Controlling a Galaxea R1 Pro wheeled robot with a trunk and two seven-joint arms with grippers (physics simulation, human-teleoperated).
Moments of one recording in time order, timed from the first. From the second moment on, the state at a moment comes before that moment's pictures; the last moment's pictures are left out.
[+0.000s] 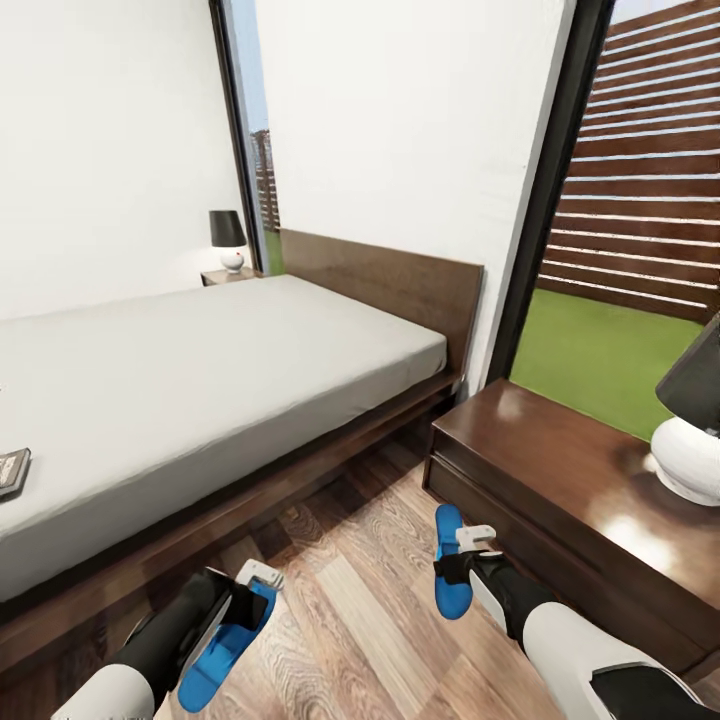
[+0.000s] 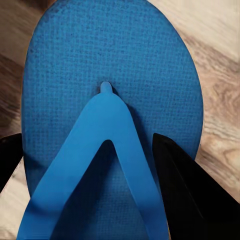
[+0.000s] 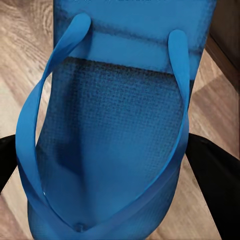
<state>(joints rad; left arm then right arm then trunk) -0.54 0.09 -0.26 -0.71 -0.09 0.67 -0.23 -0.77 0.02 0.13 -0.25 -0.01 0.26 0.00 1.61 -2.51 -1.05</state>
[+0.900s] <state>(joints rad) -0.57 0.06 -0.27 -0.70 -0.10 0.67 -0.23 -0.77 -0.01 0.13 -0.26 -0.01 0.26 0.00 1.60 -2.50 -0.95</state>
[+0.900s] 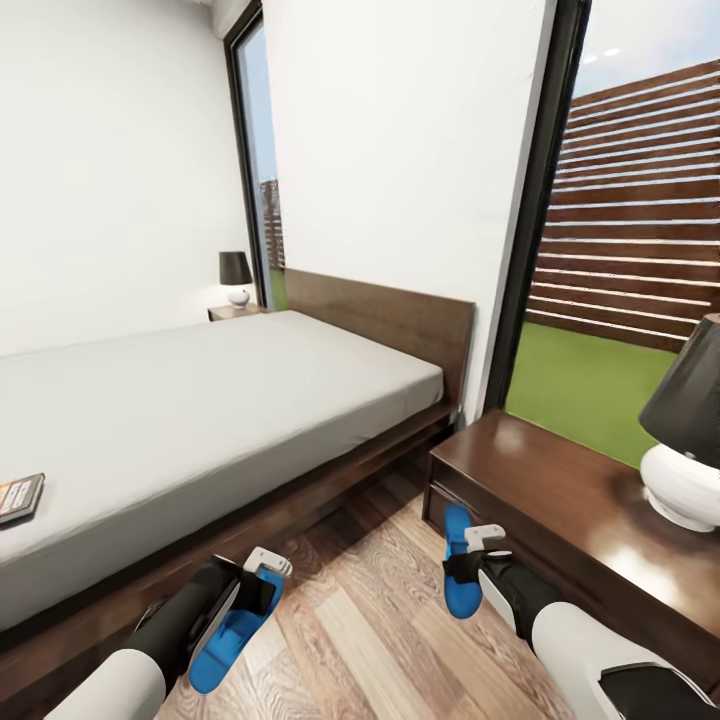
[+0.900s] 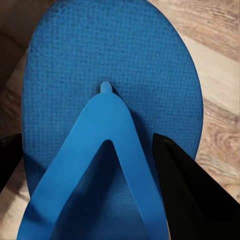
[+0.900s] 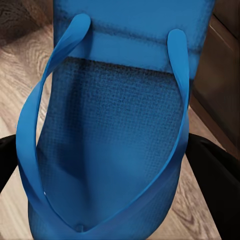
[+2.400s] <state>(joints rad) -0.57 0.05 -0.27 -0.71 -0.10 0.67 -0.23 -0.77 0.00 0.14 -0.25 -0.01 0.26 0.00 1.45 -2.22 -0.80</state>
